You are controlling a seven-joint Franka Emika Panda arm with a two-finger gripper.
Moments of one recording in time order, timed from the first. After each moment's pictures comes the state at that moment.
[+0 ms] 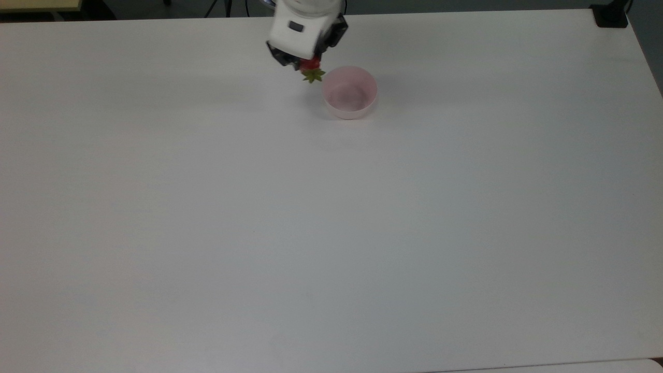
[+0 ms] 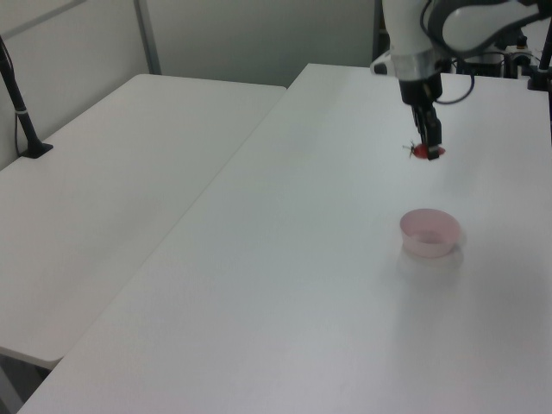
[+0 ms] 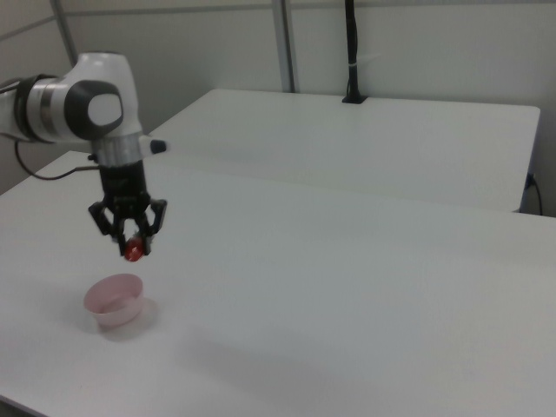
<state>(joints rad) 0.28 0.01 -0.10 -1.96 -0.05 1.73 -0.29</state>
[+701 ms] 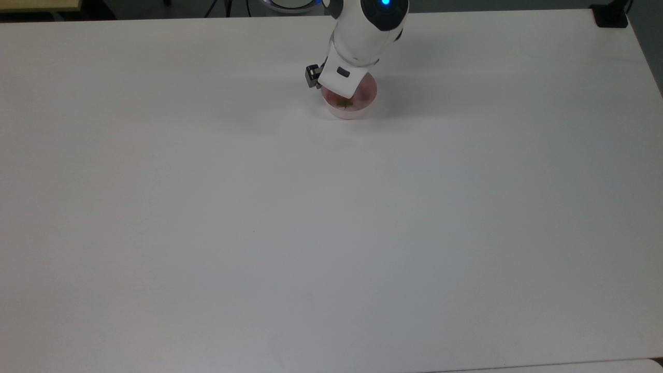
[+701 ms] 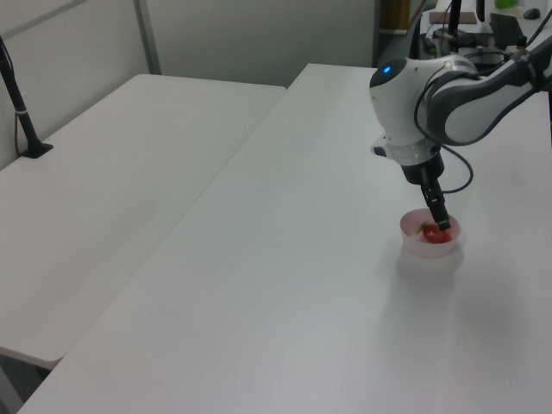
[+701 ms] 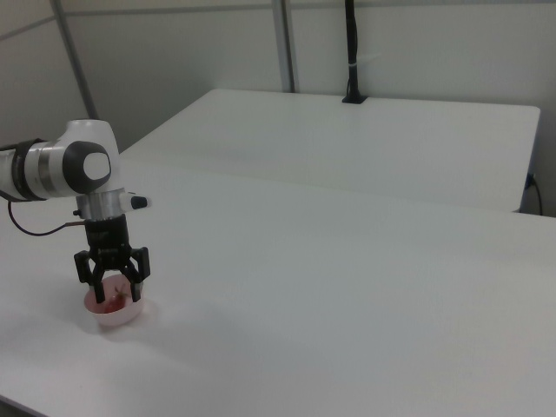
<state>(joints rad) 0.29 0.15 0.02 -2.08 -0.10 1.85 -0.03</state>
